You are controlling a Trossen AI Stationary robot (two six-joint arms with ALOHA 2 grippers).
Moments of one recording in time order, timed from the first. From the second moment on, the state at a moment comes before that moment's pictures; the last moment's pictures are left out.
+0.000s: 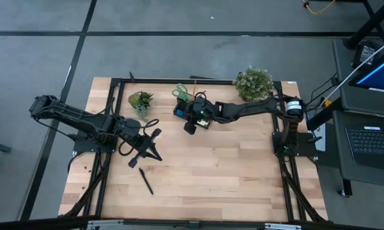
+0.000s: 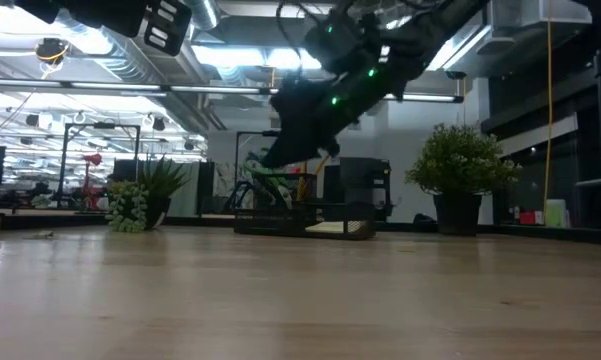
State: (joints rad) left arm -0.20 0.96 0.59 -0.06 0.31 0.15; right arm -0.17 1.91 1.20 0.12 0.13 0.10
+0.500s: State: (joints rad) left arm -0.20 0.96 0.59 -0.06 0.30 0.15; right arm -0.23 2.00 1.20 0.14 0.14 0.15
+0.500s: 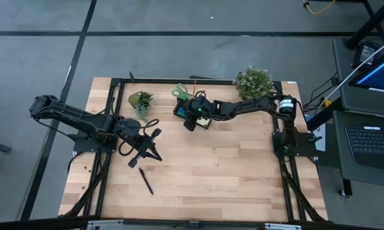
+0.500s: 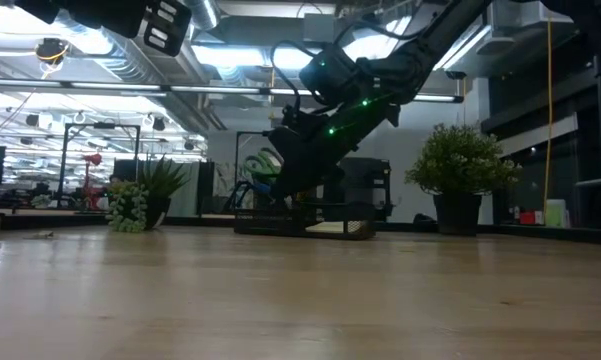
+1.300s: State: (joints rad) left arm -0.20 0.96 0.59 -0.06 0.30 0.14; right arm -0.24 2.00 1.20 0.14 0.14 0.13
